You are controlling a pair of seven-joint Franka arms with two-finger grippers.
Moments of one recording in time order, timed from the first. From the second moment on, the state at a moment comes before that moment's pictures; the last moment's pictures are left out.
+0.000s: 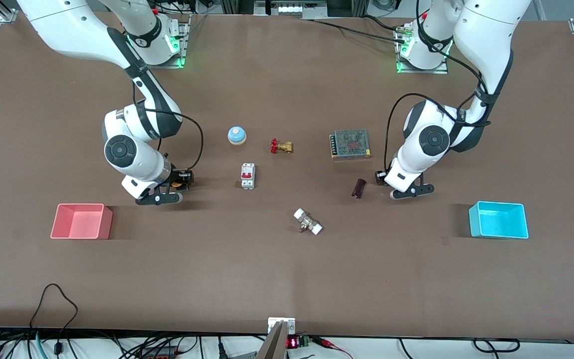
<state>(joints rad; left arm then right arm) -0.19 0.45 -0.12 -2.13 0.02 2.54 -0.53 0.06 0.50 0.24 -1.97 -0.11 2.37 0.28</state>
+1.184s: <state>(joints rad) 0.12 0.51 -0.09 -1.65 0.14 2.09 0.07 -0.04 0.33 0.15 -1.75 -0.11 2.09 0.08</state>
